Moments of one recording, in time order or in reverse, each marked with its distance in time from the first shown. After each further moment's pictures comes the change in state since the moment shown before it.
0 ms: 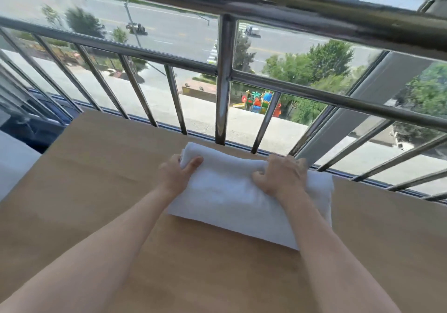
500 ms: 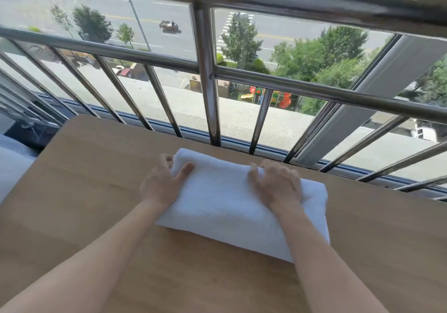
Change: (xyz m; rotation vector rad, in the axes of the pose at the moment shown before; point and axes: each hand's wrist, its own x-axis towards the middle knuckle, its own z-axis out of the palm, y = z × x) left_hand -0.005 0.010 0.008 0.111 0.062 -0.083; right_hand 0.014 0.014 0.046 0.316 0.029 0.031
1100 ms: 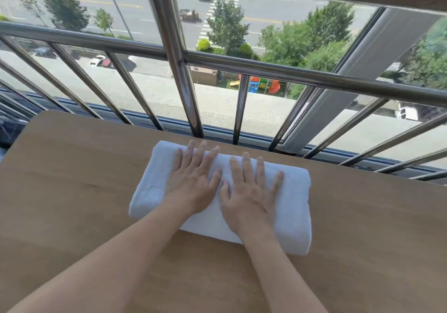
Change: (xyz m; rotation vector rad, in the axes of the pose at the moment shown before) left_hand -0.029 0.062 0.060 0.488 -0.209 0.527; right_hand -0.064 -0.032 0.007 -0.072 -0.007 -0.018
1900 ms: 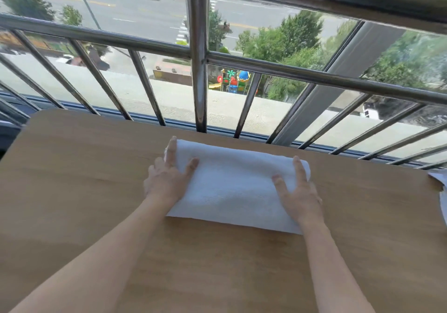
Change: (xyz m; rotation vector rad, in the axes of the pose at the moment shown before) left_hand -0.030 -0.070 -0.012 -0.288 0.026 -0.391; right_hand -0.035 0.072 -0.026 0.422 -0.077 0.550
